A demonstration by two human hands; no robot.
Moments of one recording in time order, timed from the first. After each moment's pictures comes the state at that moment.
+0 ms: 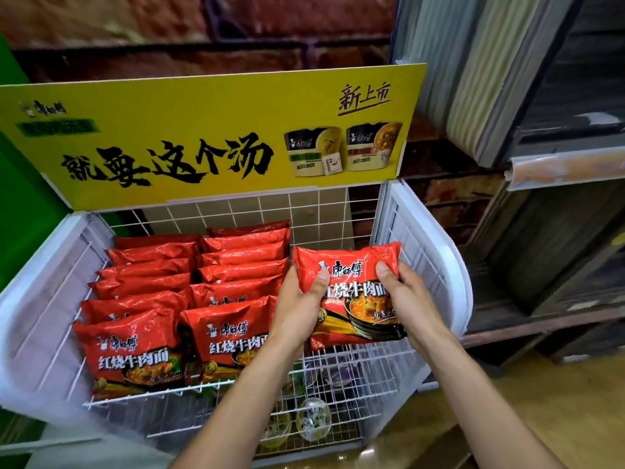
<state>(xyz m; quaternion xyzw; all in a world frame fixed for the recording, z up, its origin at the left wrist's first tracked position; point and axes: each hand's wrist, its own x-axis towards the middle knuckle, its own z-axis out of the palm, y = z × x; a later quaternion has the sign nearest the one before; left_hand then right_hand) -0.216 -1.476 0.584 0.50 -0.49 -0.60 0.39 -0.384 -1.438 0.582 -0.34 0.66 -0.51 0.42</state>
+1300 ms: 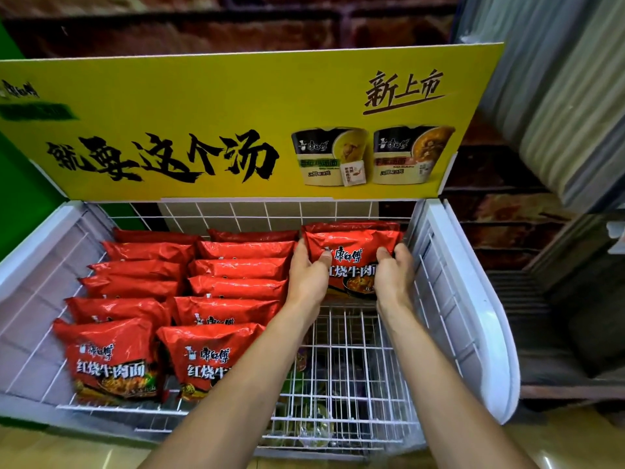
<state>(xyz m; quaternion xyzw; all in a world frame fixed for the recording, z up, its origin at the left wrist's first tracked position) -0.277 -1.593 0.555 0.57 -0.41 -0.53 0.48 -0.391 -1.586 0.549 -0.27 0.69 -0.56 0.36</state>
